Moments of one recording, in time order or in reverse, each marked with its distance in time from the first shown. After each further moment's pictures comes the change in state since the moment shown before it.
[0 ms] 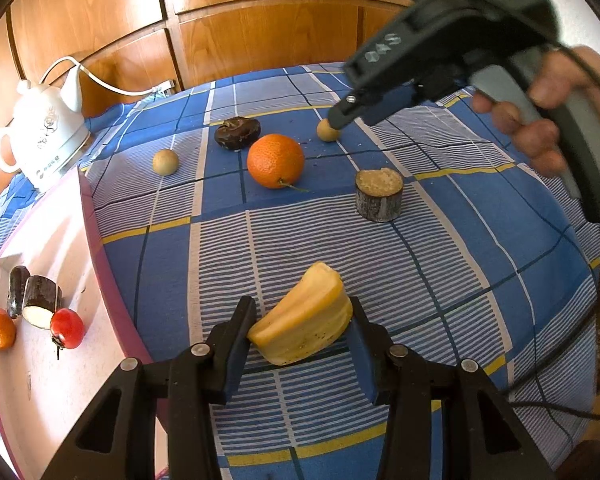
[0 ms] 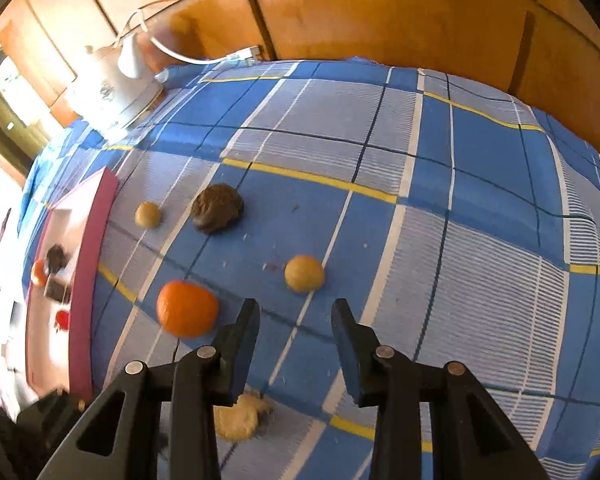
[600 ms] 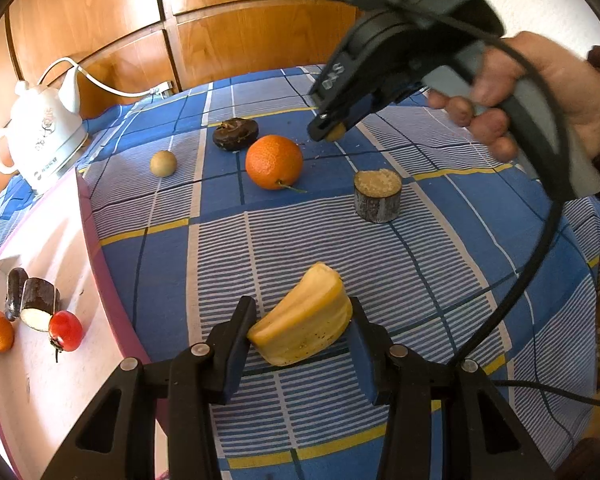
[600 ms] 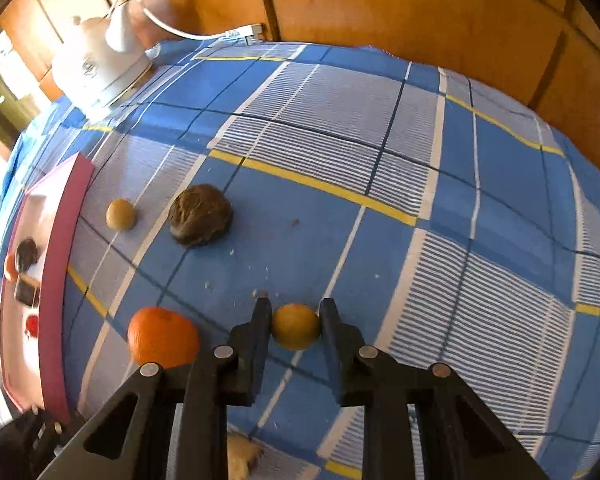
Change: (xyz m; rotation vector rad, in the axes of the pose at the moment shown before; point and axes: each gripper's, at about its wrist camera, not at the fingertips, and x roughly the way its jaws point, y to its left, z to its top) left arm 0.002 0.001 0.001 0.006 -0.005 -0.009; right arm 0.024 0.009 0.014 -0.082 0.058 -0.058
